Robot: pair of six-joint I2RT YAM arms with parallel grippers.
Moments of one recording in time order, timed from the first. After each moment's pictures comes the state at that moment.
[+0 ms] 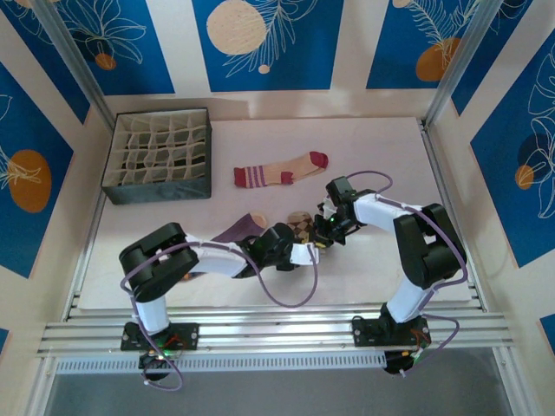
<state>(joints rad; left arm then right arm) -1.03 1.81 0.82 0.32 -0.01 0.68 0.38 1.69 0.92 -0.63 -0.54 0.54</state>
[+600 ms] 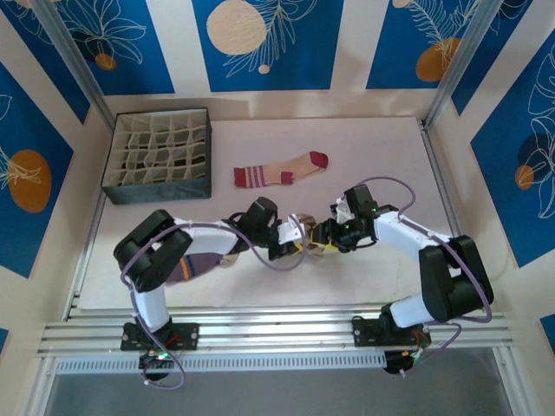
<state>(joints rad) -0.79 1.84 0.92 0.15 0.59 0.42 0.31 1.43 0.72 -0.49 -0.58 0.51</state>
